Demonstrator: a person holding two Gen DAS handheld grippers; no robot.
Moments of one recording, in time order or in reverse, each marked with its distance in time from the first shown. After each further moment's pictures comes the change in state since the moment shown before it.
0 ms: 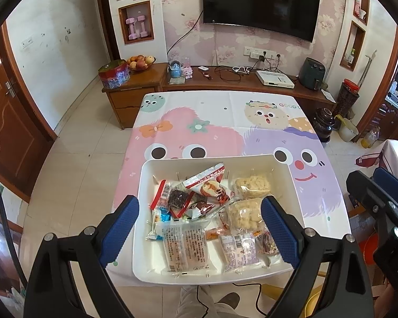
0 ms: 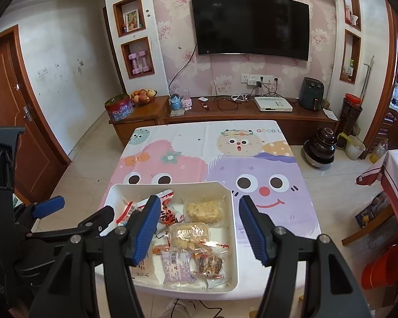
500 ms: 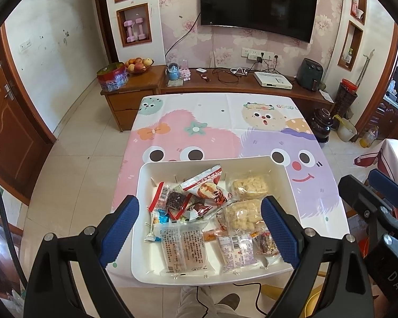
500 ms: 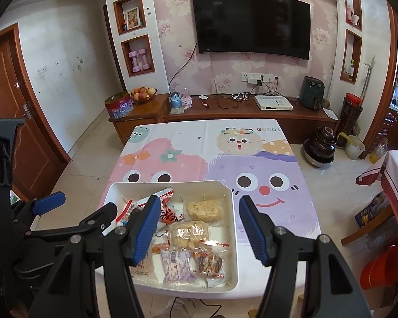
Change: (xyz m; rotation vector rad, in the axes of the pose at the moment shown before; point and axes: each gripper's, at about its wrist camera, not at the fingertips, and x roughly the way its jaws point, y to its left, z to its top) left arm 0.002 -0.004 0.003 0.005 -0.004 -0.004; right arm 0.003 0.001 0.001 0.004 0.011 -0.002
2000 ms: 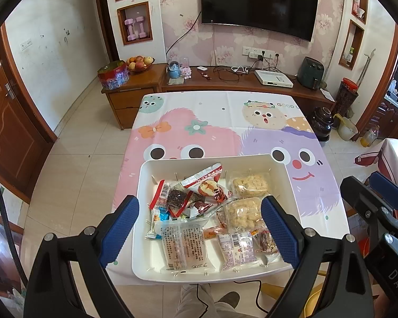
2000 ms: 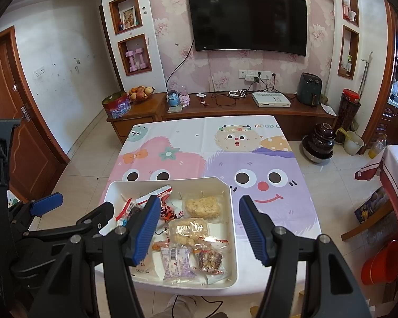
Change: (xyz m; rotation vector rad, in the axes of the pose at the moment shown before) left arm 0.000 -0.004 0.000 -0.002 0.002 0.006; right arm -0.002 -0.004 -0.005 0.005 0.002 -0.001
